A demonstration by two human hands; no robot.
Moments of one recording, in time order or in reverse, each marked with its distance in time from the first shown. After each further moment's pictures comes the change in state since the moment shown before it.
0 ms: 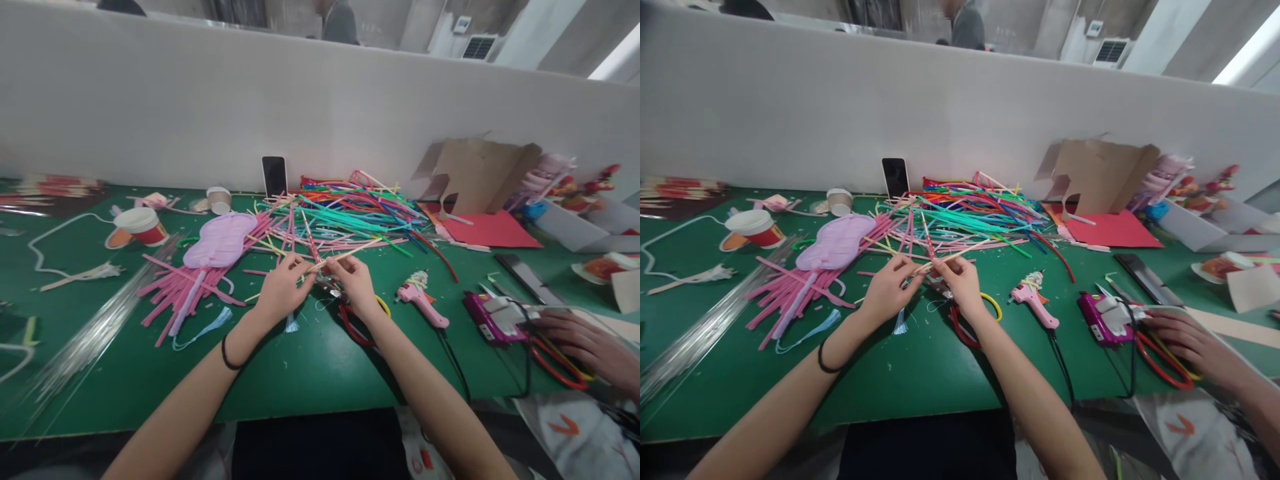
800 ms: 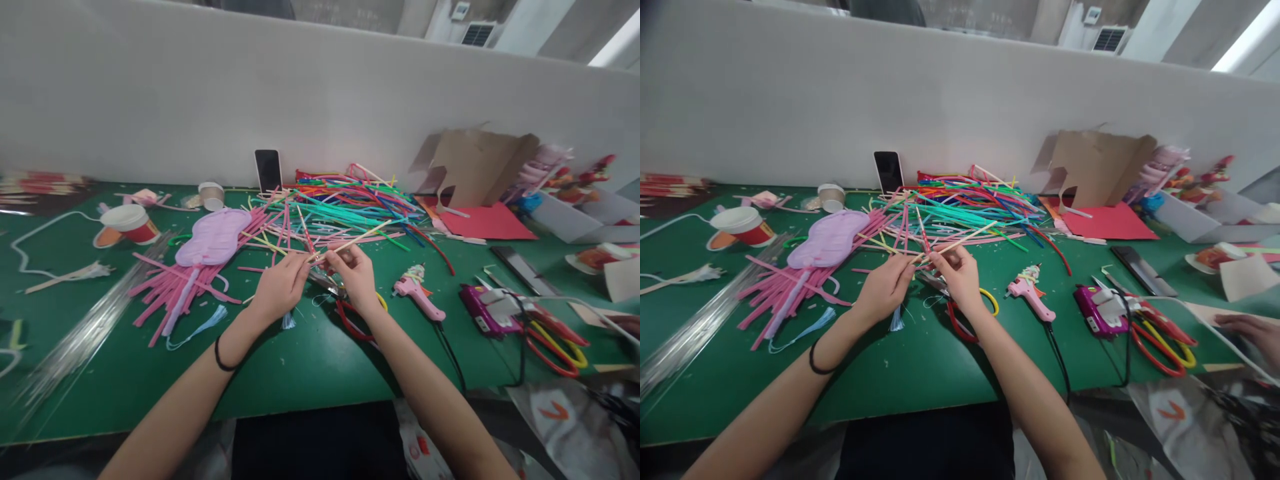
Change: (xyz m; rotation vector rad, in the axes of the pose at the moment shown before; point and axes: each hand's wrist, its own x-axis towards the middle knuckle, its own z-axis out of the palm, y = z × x) left_hand 0.002 0.008 -0.009 -0.052 -0.095 -0.006; right_hand -0.005 -0.011 -0.002 0.054 -0.024 -0.149
